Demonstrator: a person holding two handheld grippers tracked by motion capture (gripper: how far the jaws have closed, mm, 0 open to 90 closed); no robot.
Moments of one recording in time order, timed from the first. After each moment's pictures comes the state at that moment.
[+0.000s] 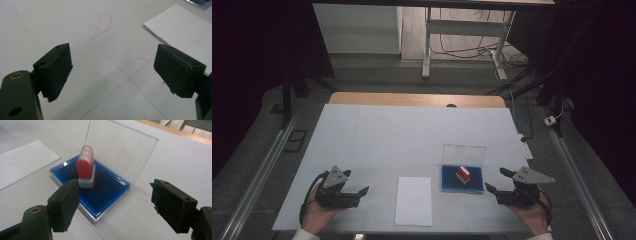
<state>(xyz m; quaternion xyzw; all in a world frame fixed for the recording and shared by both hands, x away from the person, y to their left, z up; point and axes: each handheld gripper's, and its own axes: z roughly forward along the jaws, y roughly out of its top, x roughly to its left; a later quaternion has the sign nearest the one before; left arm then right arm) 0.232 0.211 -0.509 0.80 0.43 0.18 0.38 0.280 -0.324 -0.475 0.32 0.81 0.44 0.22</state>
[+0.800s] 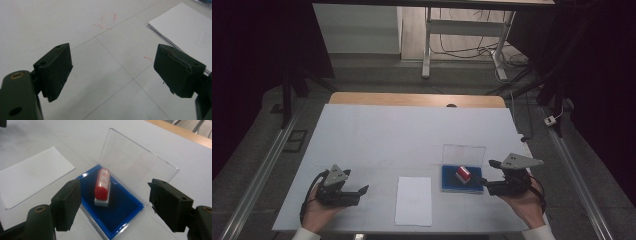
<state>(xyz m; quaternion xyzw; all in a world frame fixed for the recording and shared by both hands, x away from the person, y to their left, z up) 0.236 0.212 -0.512 0.80 0.43 0.18 0.38 0.296 -0.287 -0.437 0.30 0.84 0.41 0.18</state>
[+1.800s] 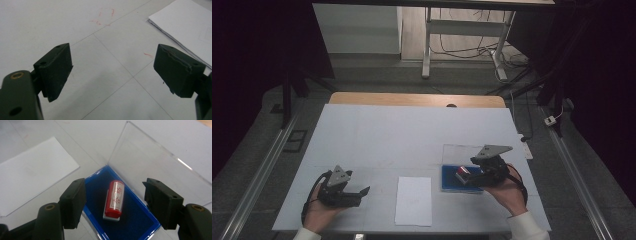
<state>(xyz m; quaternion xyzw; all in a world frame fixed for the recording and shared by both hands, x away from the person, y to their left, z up) 0.238 0.209 -0.517 0.81 0.43 0.18 0.37 0.323 -0.238 -0.441 0.28 0.88 0.34 0.15</state>
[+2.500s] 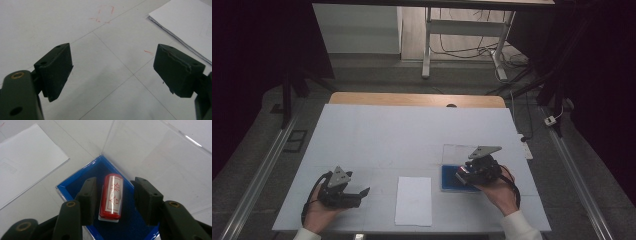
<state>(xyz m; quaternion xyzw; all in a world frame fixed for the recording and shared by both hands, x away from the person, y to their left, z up) 0.237 0.208 -0.519 0.81 0.43 0.18 0.36 0.333 -0.227 -0.464 0.31 0.89 0.31 0.15</state>
